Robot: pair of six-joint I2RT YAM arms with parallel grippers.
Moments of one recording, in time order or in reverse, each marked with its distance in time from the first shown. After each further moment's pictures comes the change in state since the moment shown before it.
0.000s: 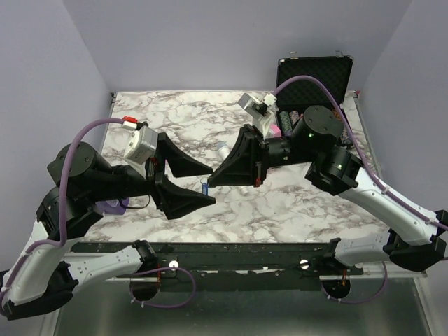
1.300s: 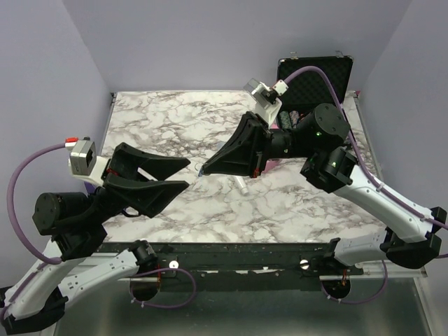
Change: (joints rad) left arm 0.000 -0.312 -0.479 0.714 -0.278 -0.353; right arm 0.000 0.034 0.014 0.214 0.042 0.080
